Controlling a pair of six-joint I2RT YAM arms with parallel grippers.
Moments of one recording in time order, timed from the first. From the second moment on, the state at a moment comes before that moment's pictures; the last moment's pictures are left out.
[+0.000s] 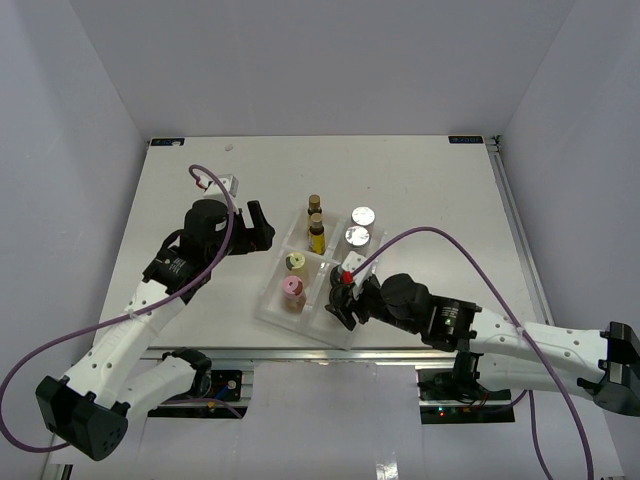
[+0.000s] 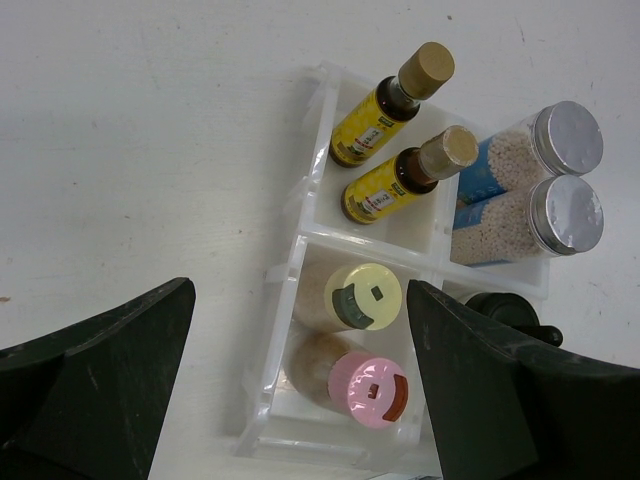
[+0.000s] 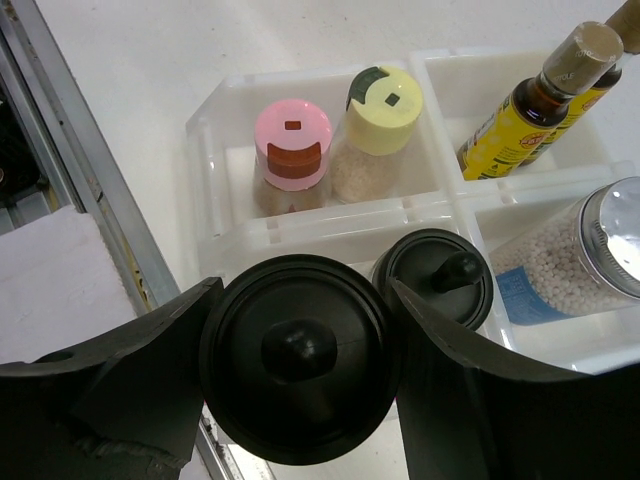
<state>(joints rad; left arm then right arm) -0.47 0.96 0.94 -0.48 -0.12 -0.44 1.24 0.91 0.61 -0.03 0.18 -0.01</state>
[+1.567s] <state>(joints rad) -0.47 0.92 0.90 -0.47 -0.13 -0.43 1.24 1.06 0.40 0.37 0.30 0.01</state>
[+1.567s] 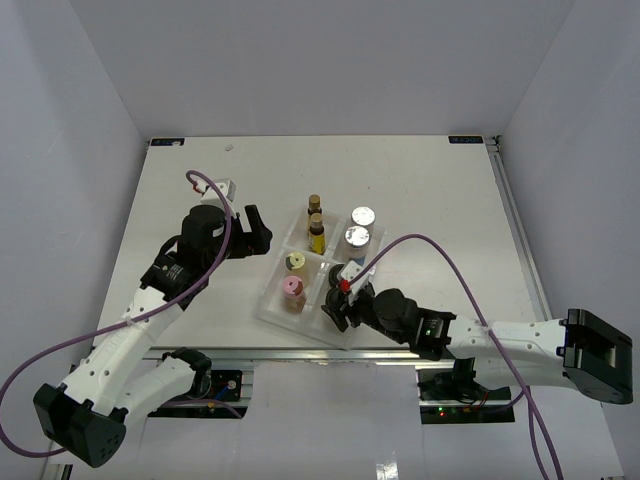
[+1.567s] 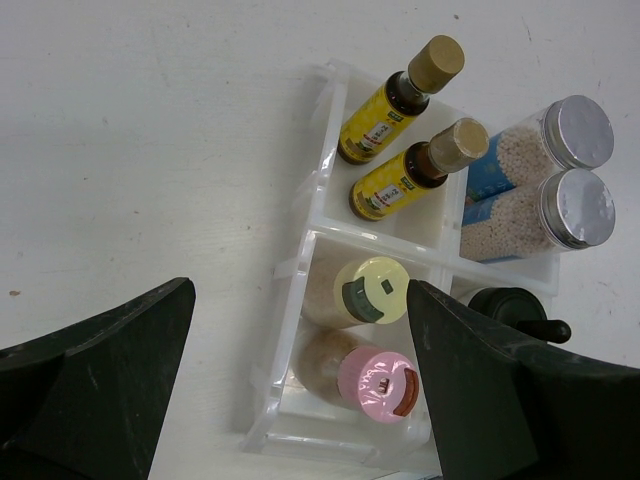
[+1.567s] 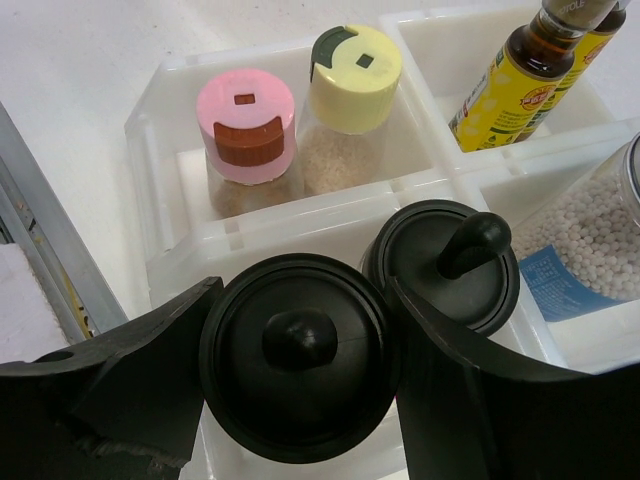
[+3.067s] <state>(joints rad) -0.47 0.91 0.91 -0.48 -0.13 -0.43 1.25 1.08 0.40 0.41 0.40 0.03</state>
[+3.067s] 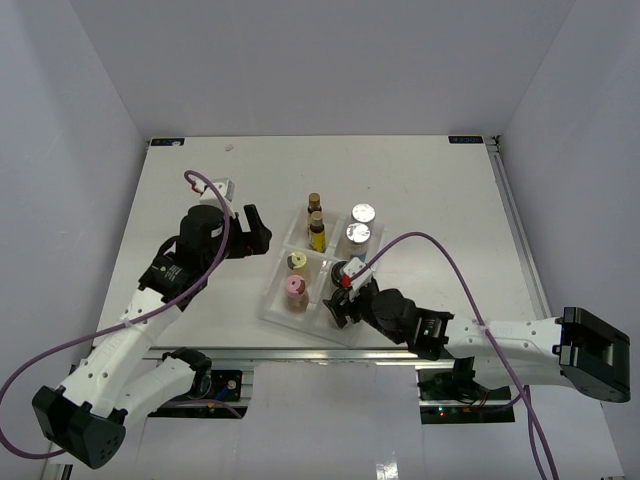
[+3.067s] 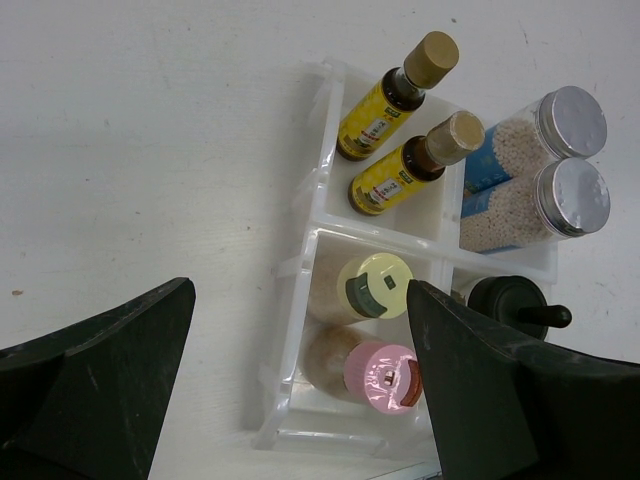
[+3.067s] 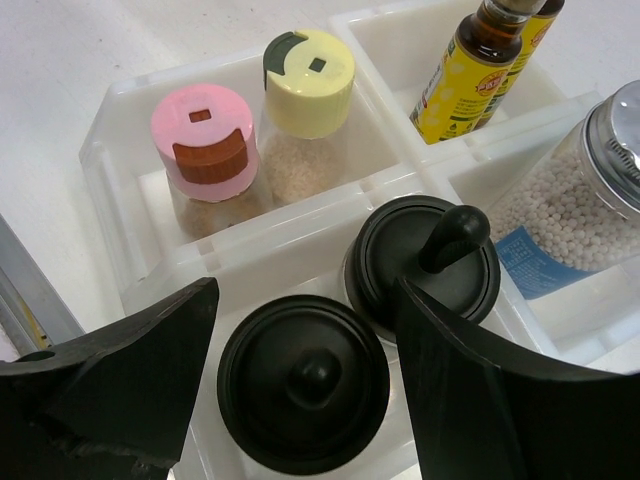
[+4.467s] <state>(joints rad) -0.47 1.02 1.06 -0.45 0.20 -0.44 0.75 0.89 1.09 -0.64 0.59 0.36</state>
